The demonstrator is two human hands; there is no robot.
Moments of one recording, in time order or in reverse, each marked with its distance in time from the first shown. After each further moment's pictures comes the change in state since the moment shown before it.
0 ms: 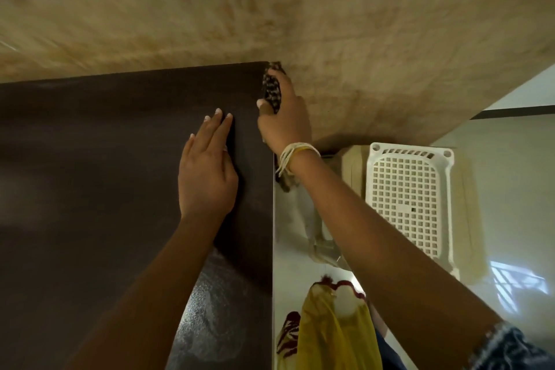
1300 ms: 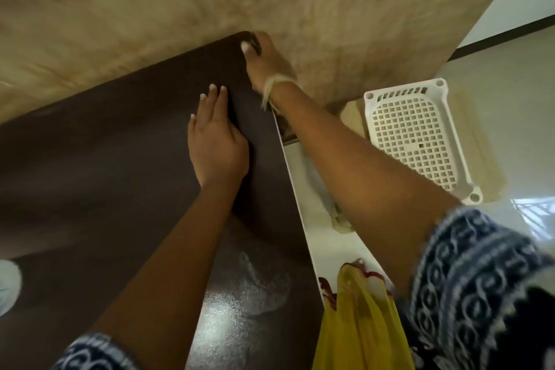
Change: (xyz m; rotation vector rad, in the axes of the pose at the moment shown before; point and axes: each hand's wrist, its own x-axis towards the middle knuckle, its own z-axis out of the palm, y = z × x) left_hand 0.000 0.000 0.000 0.065 -0.004 0.056; right_hand 0.030 -0.008 0.013 -0.038 0.044 0.106
